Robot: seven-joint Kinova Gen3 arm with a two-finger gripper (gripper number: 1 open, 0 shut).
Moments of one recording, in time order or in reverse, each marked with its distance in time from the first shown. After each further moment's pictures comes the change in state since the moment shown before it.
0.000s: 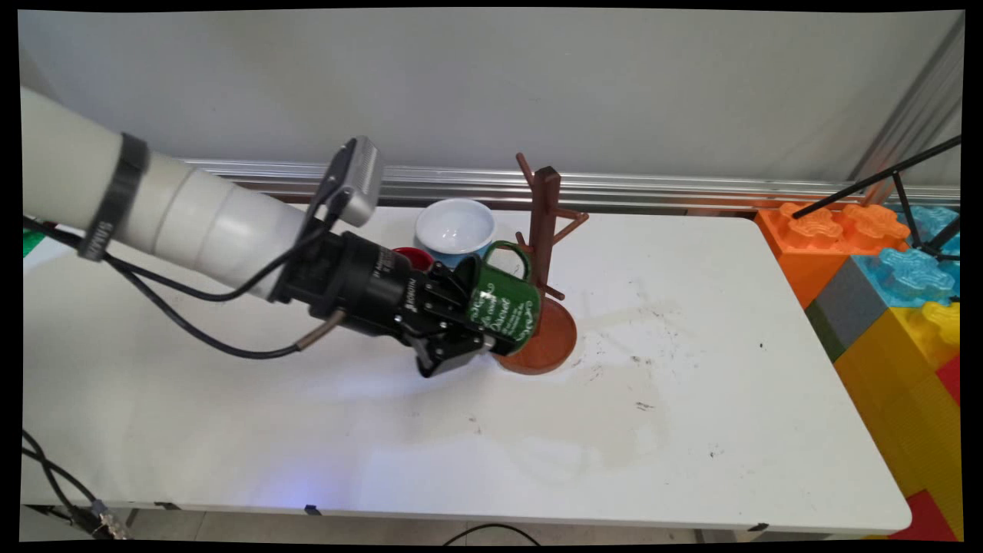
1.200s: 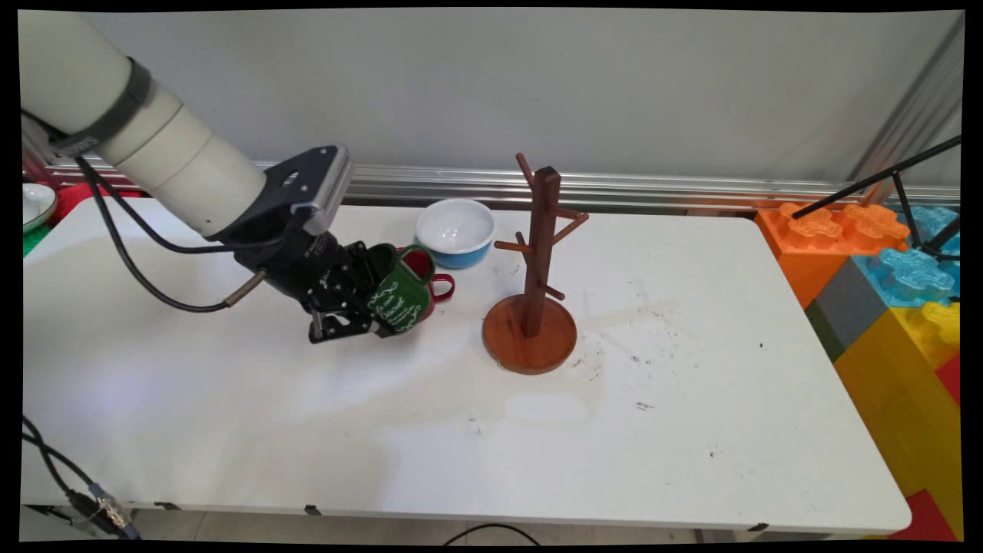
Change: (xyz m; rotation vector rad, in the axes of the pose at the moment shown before) arm 0.000 -0.061 -0.045 0.009 -0.484 0.248
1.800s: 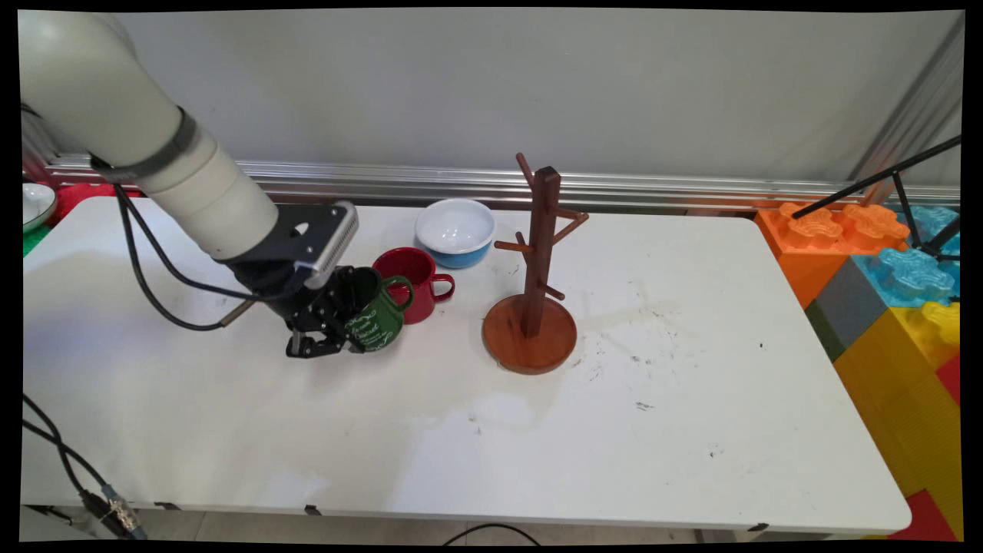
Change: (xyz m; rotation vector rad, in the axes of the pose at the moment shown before) arm -0.021 -0.009 0.033 -0.028 -0.182 0.172
